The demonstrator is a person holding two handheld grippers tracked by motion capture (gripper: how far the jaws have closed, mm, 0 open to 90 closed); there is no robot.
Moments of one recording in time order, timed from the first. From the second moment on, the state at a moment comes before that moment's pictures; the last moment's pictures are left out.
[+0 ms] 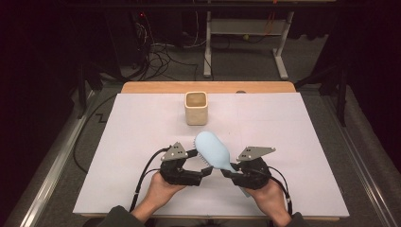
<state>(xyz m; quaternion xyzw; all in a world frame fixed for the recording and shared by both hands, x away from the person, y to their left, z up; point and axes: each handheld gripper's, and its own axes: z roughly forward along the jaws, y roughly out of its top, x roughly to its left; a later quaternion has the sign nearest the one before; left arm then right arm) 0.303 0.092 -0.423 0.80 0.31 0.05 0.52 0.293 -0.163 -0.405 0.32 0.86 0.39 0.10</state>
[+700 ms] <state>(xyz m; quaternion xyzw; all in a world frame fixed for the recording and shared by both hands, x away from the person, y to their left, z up) 0.307 0.079 -0.421 0.80 0.30 0.04 0.51 0.290 -0.157 -0.406 0.31 0.86 0.39 0.10</state>
